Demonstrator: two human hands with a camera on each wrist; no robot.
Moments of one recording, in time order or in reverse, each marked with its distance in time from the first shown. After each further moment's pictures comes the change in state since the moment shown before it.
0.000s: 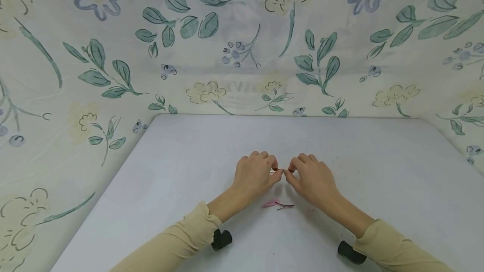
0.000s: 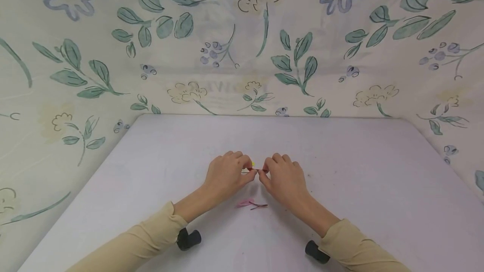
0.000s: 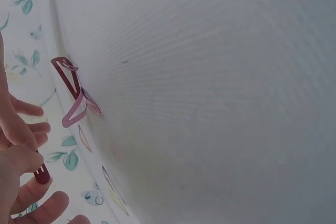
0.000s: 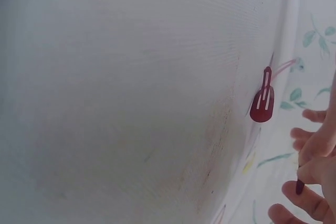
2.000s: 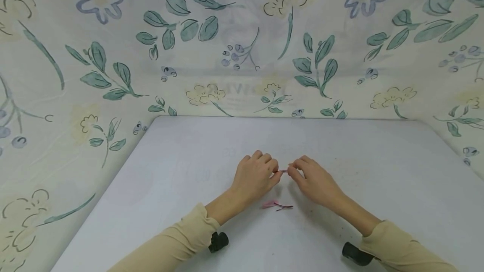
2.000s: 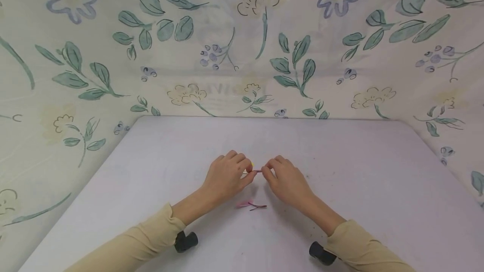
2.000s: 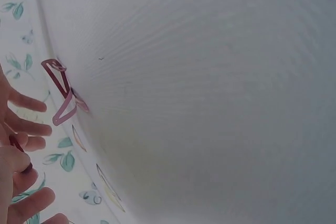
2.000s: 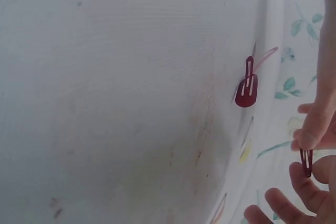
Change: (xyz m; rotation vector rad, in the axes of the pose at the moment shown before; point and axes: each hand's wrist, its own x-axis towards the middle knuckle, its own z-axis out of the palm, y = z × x) left_hand -0.004 -0.004 0.004 0.096 0.142 0.174; right_hand -0.001 0.008 -0.012 0.318 -0.201 0.133
